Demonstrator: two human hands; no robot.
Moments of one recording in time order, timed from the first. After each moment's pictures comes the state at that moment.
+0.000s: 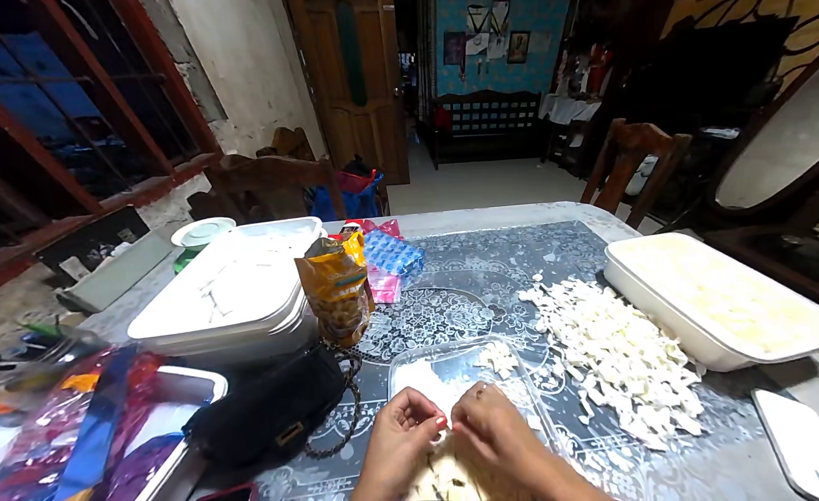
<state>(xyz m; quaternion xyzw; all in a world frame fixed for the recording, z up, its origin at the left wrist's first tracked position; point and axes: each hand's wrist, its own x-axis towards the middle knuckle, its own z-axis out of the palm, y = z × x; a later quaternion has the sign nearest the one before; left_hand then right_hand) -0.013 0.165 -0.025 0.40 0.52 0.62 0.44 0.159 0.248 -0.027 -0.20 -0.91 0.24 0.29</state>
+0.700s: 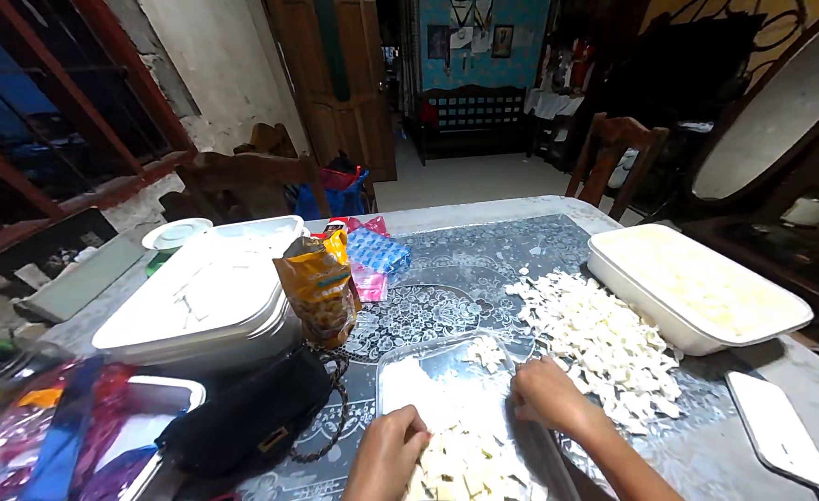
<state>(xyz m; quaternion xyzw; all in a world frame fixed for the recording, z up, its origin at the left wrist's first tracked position) -0.026 0.164 -0.029 0.62 0.68 0.28 0.27 0.198 0.296 0.026 -0.45 -0.84 0.15 -0.25</state>
